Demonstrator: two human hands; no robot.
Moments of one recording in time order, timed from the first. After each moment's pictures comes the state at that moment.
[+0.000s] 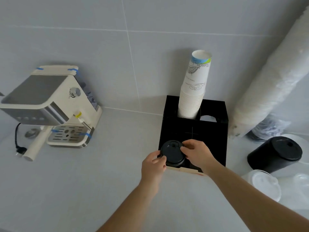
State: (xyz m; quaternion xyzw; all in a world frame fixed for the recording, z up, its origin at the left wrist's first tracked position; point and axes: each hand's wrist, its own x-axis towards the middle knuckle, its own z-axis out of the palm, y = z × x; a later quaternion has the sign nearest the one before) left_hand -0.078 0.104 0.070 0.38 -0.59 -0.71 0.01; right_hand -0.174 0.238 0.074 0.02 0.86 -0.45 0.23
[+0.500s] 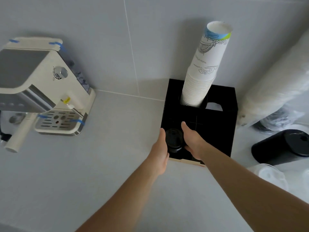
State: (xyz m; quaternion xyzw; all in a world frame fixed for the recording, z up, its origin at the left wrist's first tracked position) left_hand -0.127 0.100 0.064 0.39 -0.46 -0.78 -0.15; right_hand -0.216 0.203 0.033 0.19 0.75 -0.52 0.37
